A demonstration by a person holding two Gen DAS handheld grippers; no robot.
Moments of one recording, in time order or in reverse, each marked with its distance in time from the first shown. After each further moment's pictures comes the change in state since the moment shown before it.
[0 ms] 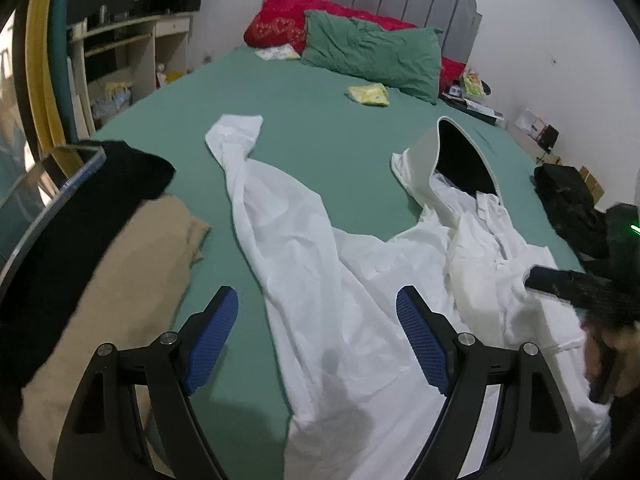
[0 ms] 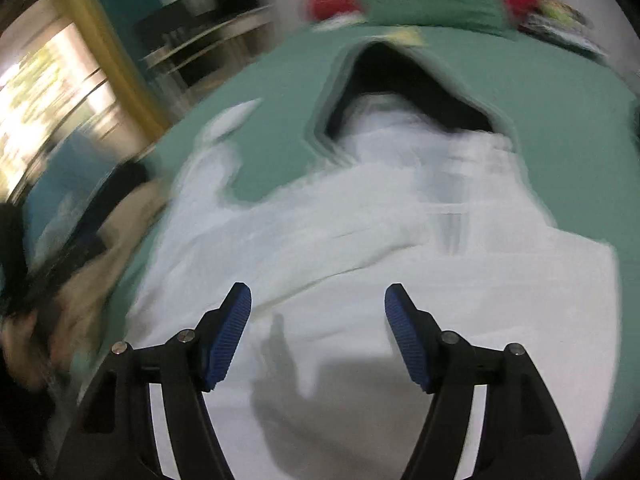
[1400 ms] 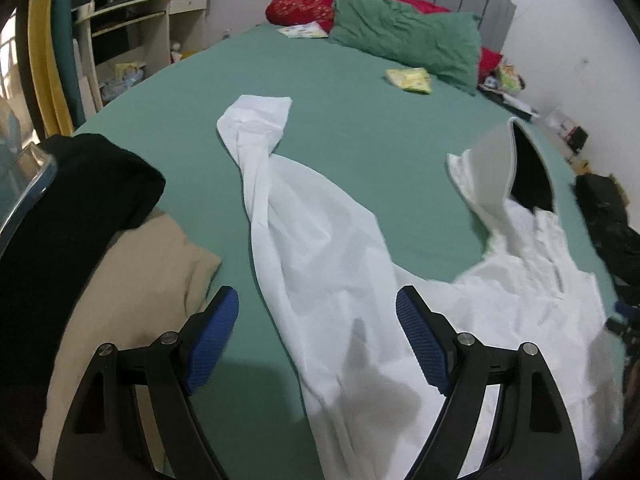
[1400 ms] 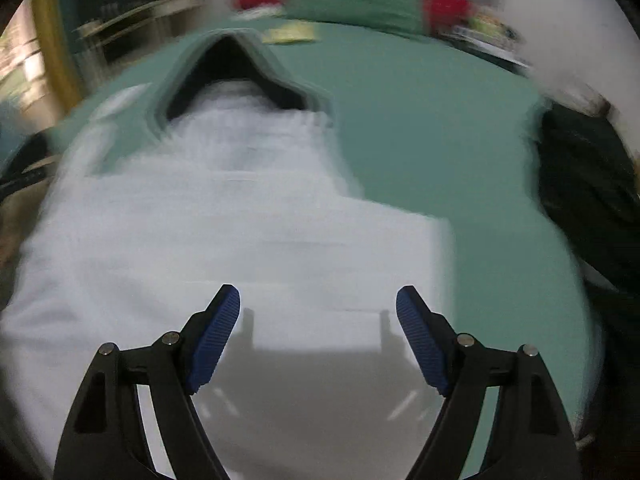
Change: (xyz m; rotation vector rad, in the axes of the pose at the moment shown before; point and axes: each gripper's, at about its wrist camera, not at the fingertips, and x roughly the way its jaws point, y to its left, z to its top) left arm 0.084 0.029 0.040 -0.035 0.060 0.116; right arm -0.026 -0.089 -0.021 -0.072 0.030 -0.365
